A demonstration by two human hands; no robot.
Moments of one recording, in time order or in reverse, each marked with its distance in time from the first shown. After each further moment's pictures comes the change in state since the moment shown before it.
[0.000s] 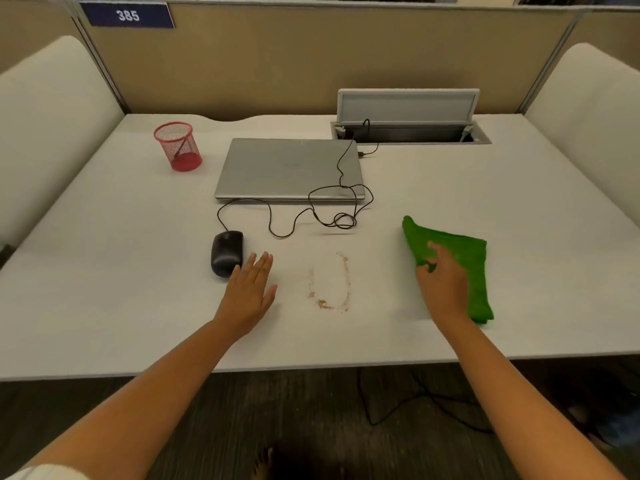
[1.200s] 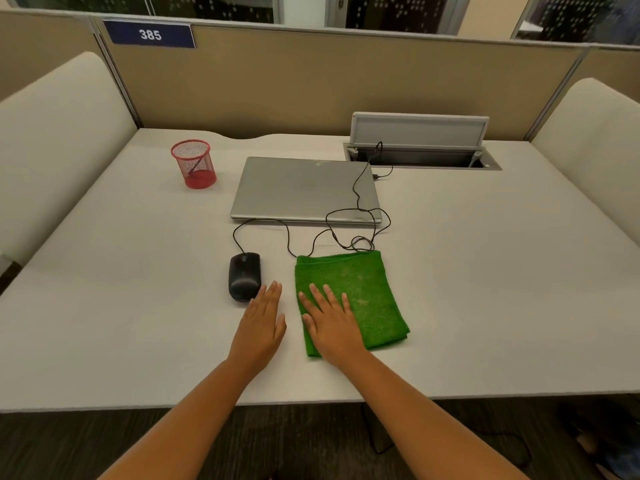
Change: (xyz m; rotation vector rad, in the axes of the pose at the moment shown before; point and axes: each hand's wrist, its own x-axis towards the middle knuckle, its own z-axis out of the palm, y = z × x) left_hand -0.008 -0.013 0.013 -0.245 0.162 -0.011; right_hand -0.068 -0.059 0.166 -0.556 -0.600 -0.564
